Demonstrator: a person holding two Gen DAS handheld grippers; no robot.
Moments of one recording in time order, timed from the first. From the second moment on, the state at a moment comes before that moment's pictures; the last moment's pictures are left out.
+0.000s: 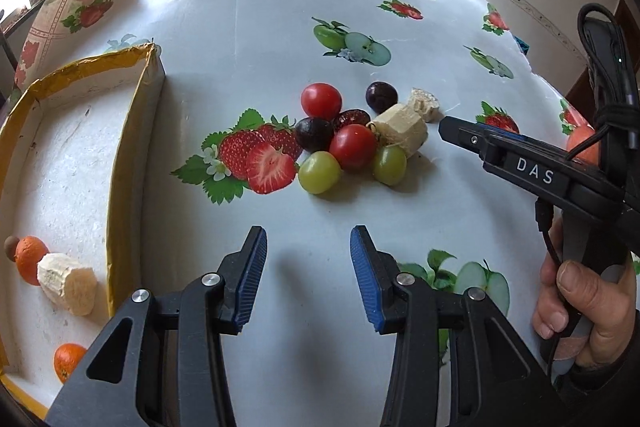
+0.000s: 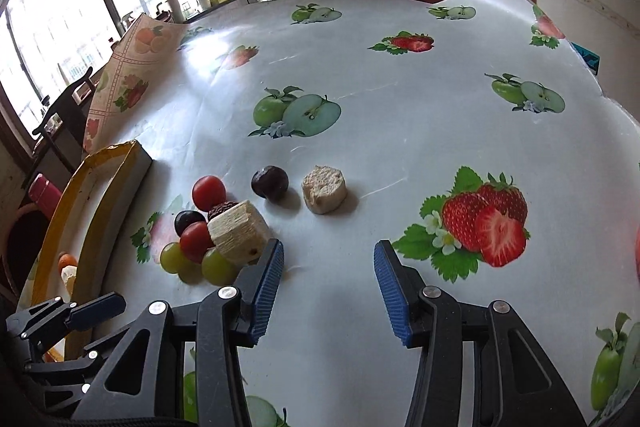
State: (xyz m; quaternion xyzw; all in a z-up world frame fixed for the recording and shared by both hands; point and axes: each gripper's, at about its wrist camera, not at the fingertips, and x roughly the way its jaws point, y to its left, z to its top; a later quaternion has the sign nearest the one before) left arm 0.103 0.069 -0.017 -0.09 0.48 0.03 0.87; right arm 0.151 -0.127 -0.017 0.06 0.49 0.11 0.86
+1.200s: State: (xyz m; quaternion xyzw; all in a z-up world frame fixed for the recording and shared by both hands) left arm 0.062 0.073 0.011 -0.11 0.44 0.01 0.89; right arm 0.093 -0.110 0.022 0.07 0.45 0.17 0.87
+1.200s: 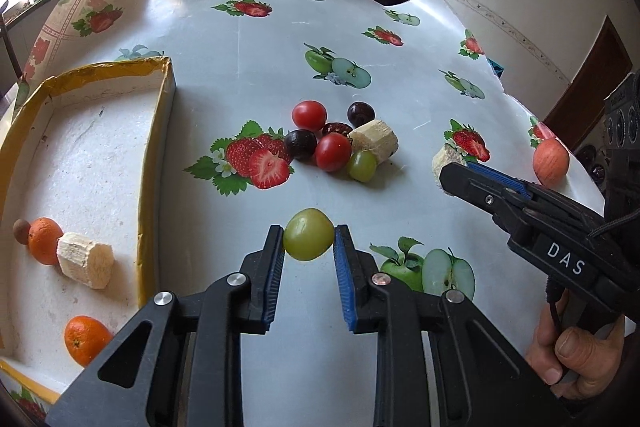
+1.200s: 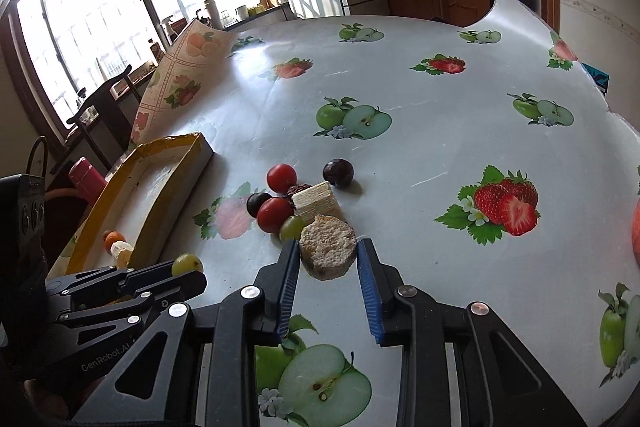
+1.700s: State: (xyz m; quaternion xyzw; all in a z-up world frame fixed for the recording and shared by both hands) left arm 0.024 0.104 0.029 -0.10 0.42 0.04 0.90; right arm 0.056 -0.068 0.044 0.06 0.45 0.23 0.86
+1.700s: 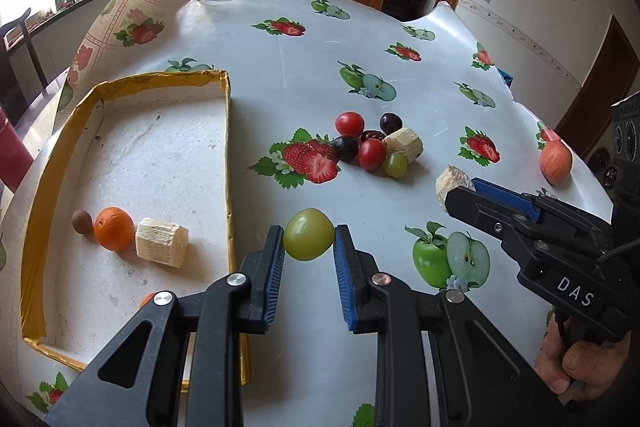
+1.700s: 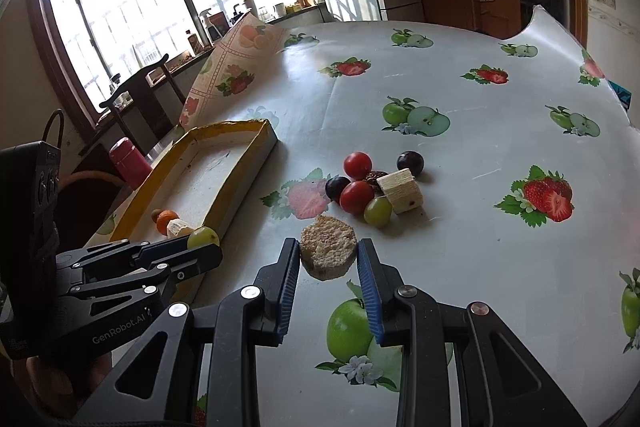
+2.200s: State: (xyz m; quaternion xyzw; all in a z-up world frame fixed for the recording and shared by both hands) left arm 0.008 0.135 0.032 -0.12 0.41 0.05 0.90; right arm 0.047 -0.027 0.048 0.04 0.45 0.25 0.86
